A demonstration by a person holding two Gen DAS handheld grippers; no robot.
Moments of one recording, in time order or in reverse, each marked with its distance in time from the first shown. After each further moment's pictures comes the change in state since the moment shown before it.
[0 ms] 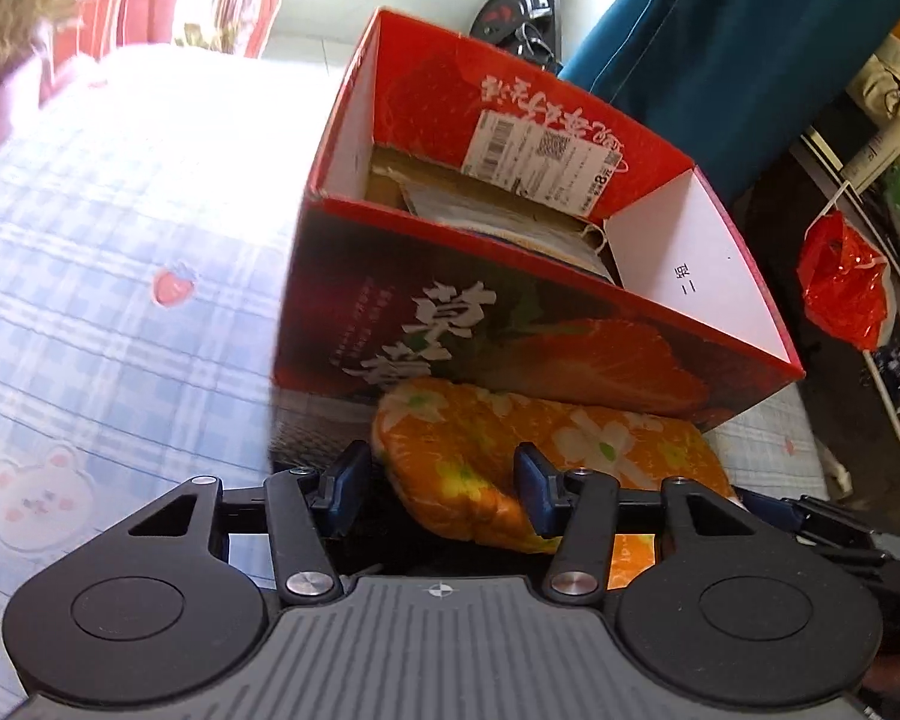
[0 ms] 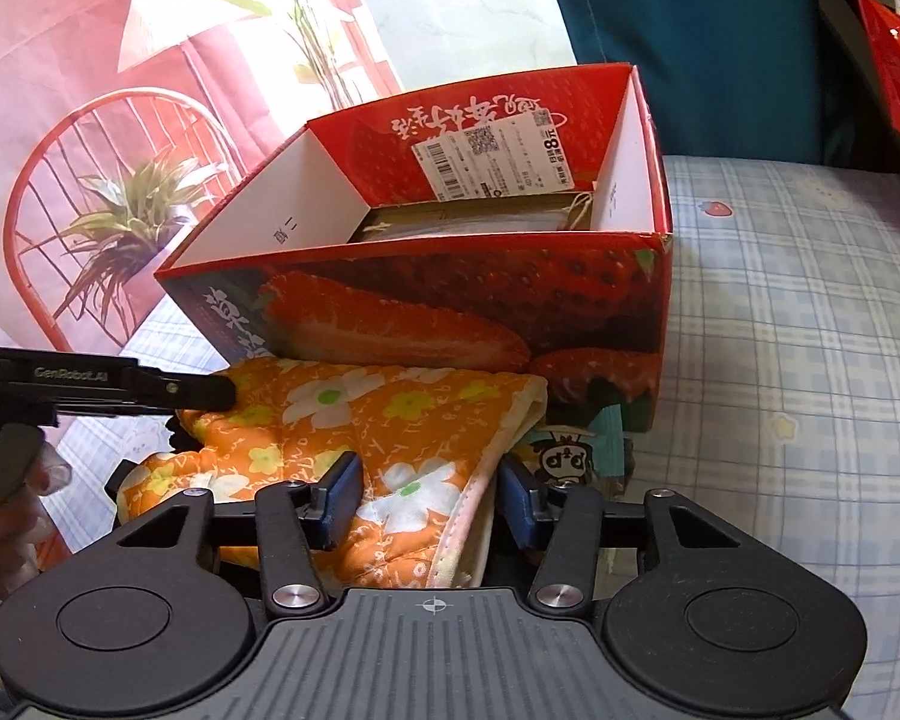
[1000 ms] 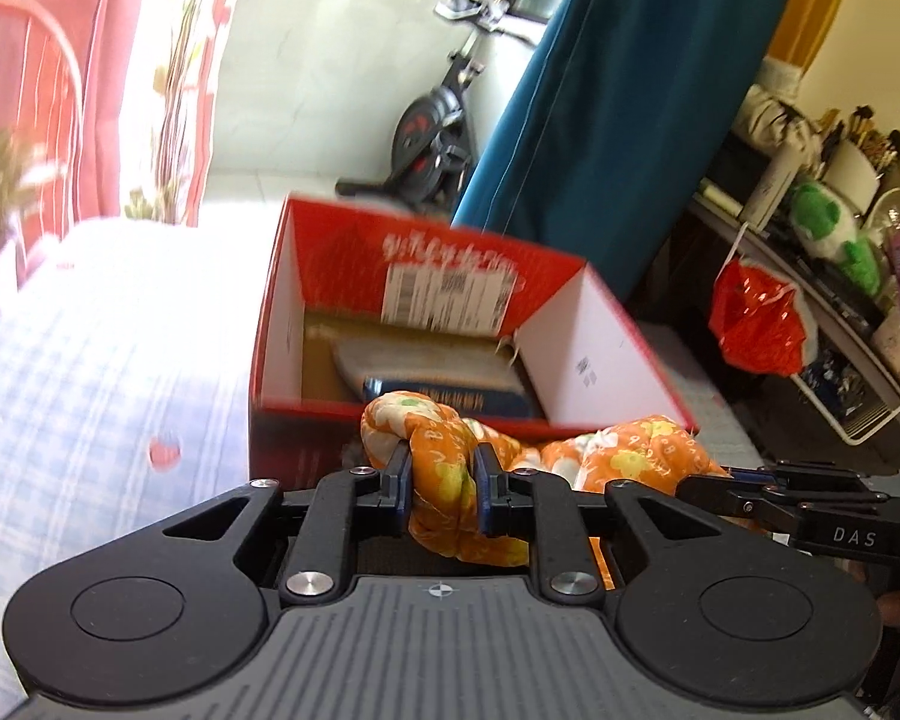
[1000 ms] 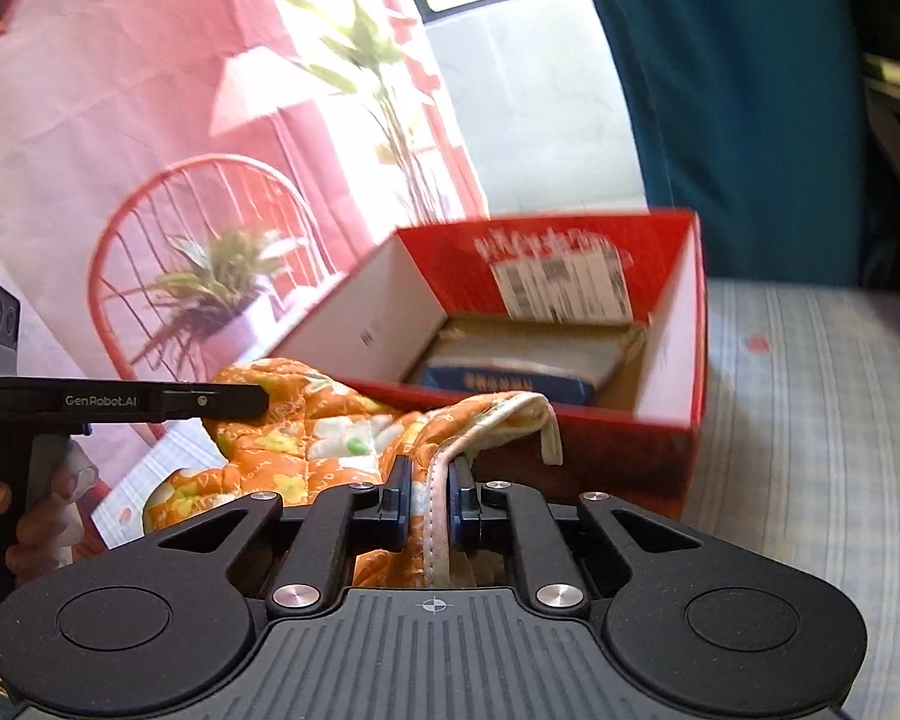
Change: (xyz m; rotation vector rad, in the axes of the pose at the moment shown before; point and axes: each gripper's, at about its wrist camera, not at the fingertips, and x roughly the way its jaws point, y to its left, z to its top) left arm -0.079 -0.043 0.012 0.205 -0.254 -0.043; right arm -0.057 0.022 0.039 -0.116 -0.151 0.106
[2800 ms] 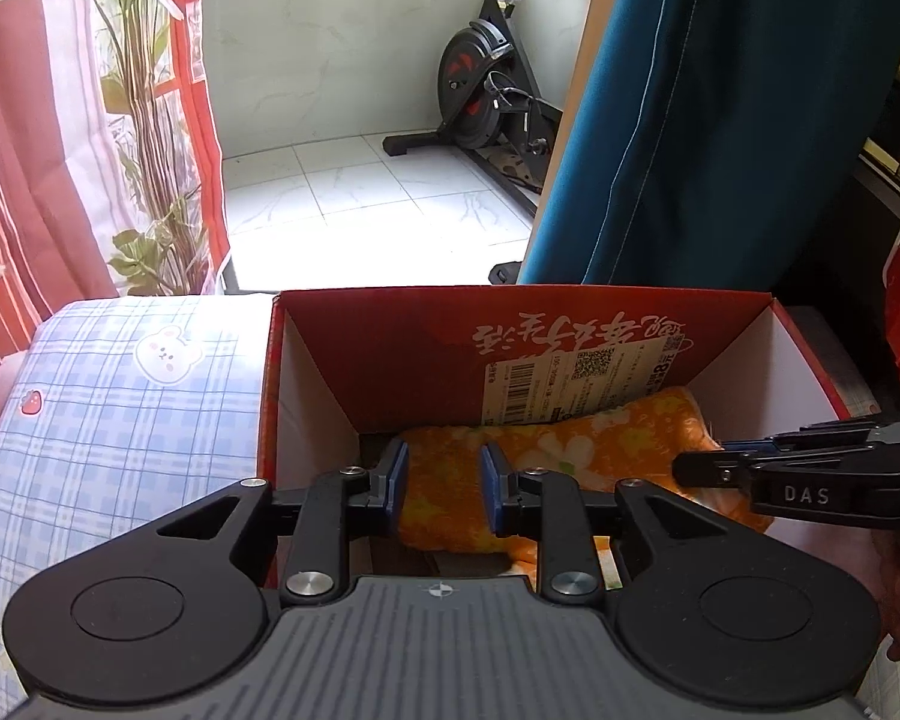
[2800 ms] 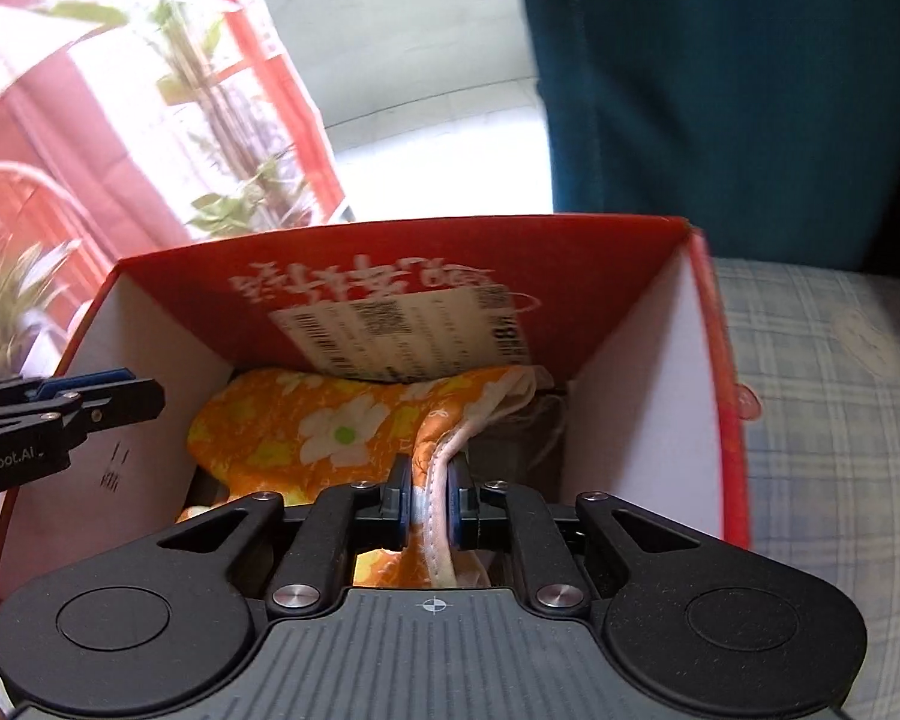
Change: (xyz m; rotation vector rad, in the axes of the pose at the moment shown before) left arm 0.166 0.026 0.112 0.112 0.171 0.172; right arm 0.200 -0.088 0.105 0.158 0.252 -0.264
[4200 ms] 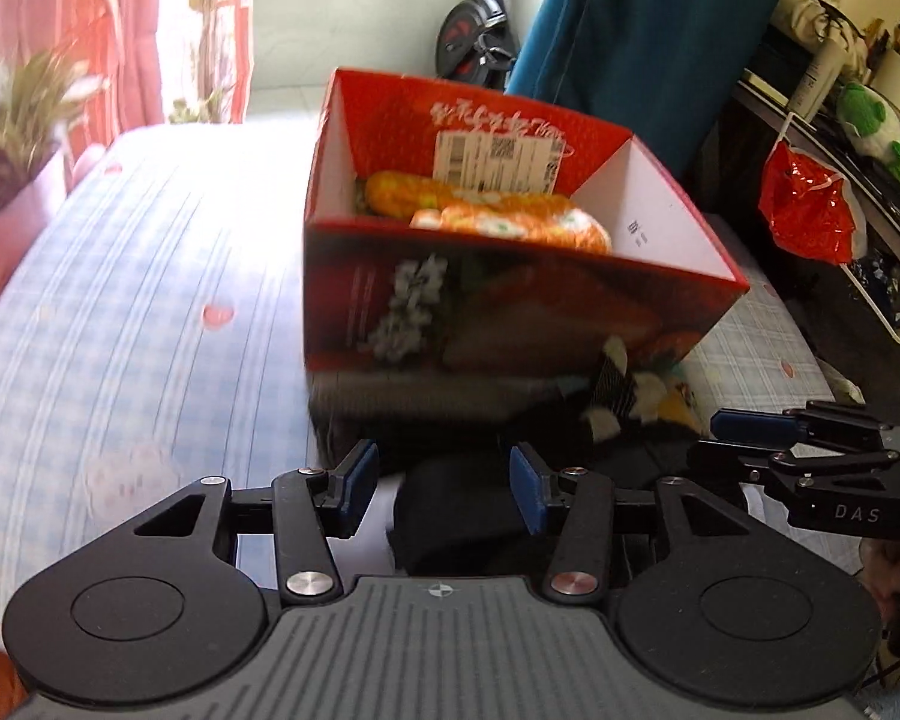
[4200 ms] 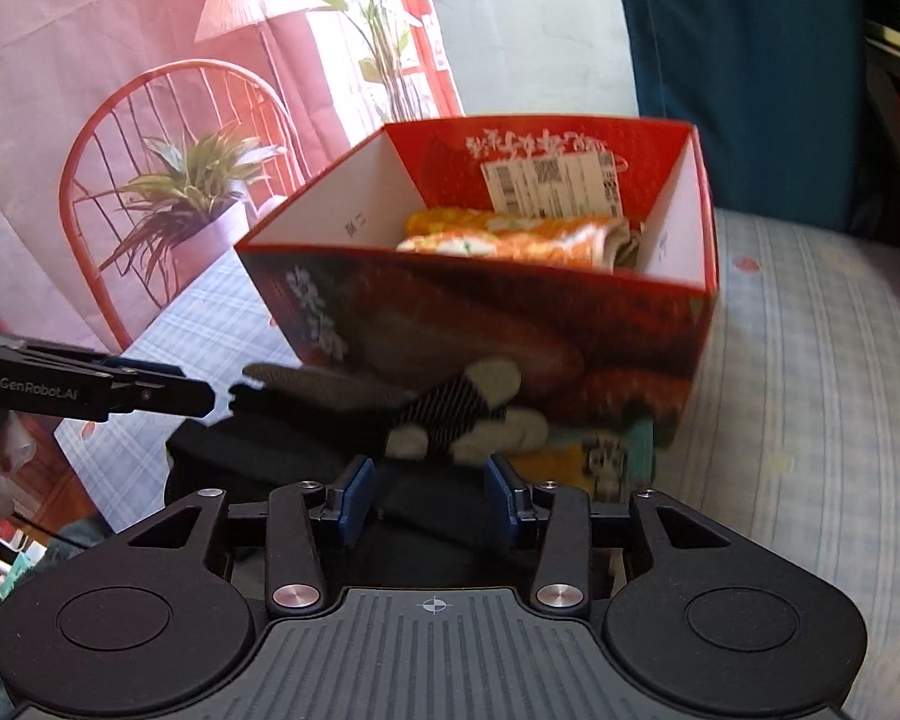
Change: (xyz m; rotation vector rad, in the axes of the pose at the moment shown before) left arm -0.149 -0.014 -0.196 -0.117 0.055 -0.068; right arm -0.156 0.029 -0.209 -0.183 -0.111 0.158
